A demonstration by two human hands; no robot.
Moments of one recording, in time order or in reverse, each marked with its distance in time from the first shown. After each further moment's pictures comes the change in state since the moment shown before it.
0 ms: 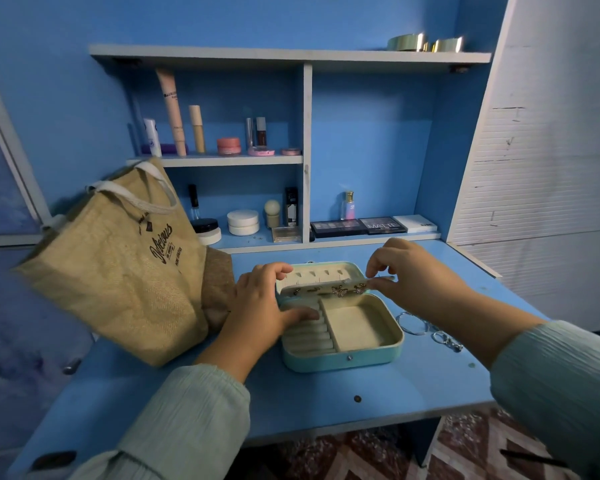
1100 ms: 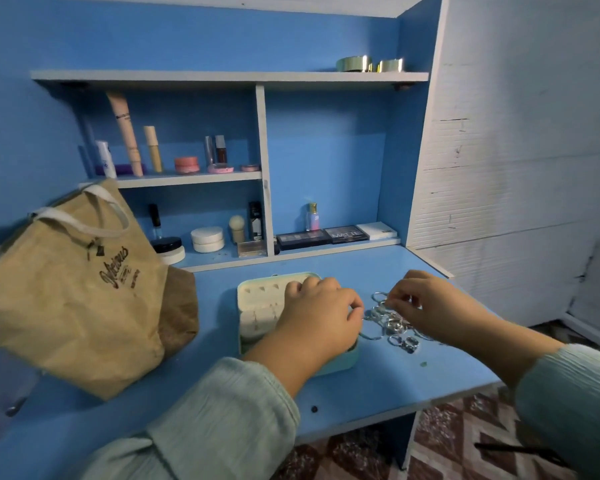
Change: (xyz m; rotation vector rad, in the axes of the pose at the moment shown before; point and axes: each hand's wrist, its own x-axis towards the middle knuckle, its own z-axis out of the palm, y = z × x) left_hand 0.006 0.127 0.039 0.424 -0.322 0.235; right_hand -0.049 0.073 -0.018 -0.031 0.005 0.118
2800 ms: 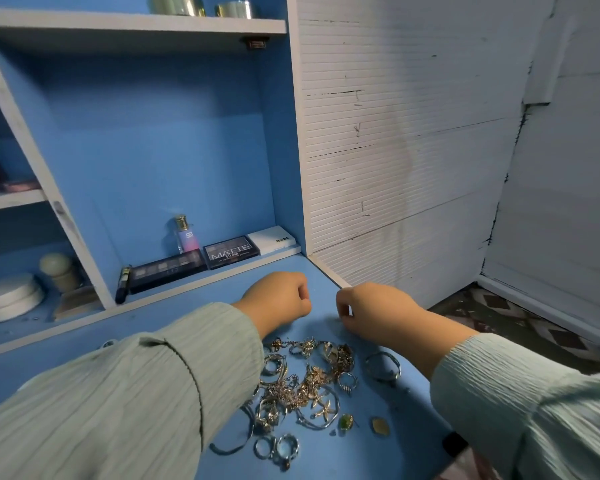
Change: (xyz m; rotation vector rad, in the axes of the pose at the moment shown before) left_hand 0.227 0.060 0.098 -0.155 -0.286 0.035; right_hand 0.076 0.154 0.000 -0.265 -0.247 0.231
